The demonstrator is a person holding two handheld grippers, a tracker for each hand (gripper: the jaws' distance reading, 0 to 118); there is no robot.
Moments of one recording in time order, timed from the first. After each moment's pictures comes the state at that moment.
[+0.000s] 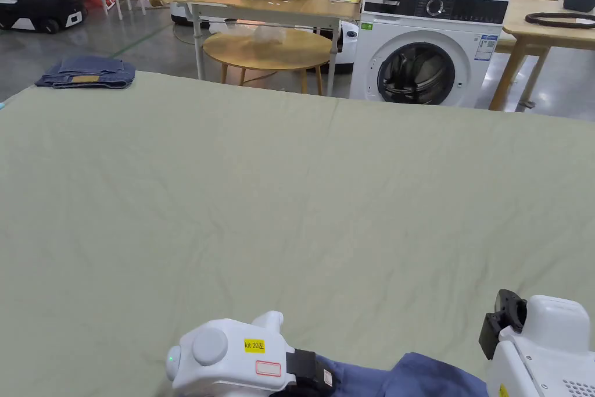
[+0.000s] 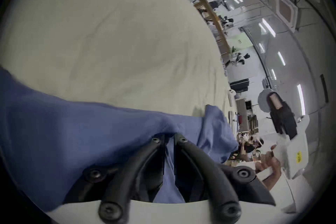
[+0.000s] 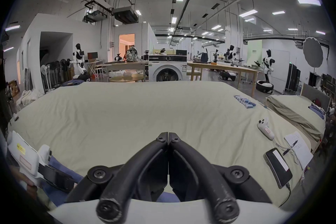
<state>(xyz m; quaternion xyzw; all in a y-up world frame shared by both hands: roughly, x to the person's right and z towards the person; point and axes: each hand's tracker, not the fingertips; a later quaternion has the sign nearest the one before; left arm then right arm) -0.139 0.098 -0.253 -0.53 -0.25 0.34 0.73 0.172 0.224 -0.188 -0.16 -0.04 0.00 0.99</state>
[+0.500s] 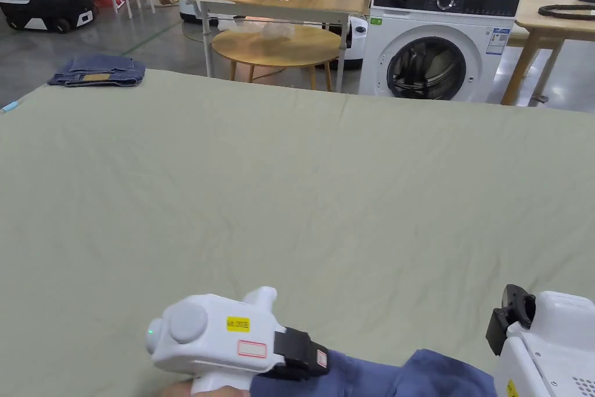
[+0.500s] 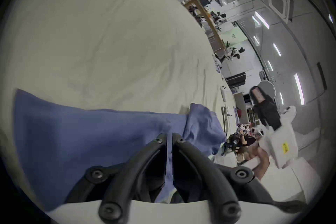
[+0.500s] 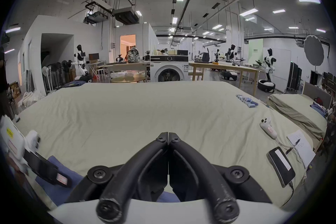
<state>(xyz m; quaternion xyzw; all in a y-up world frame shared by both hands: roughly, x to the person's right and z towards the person) -0.179 0.160 -0.240 -0.50 -0.29 0.31 0.76 0.168 0.224 -0.188 -0.16 -0.04 -0.01 0.99</state>
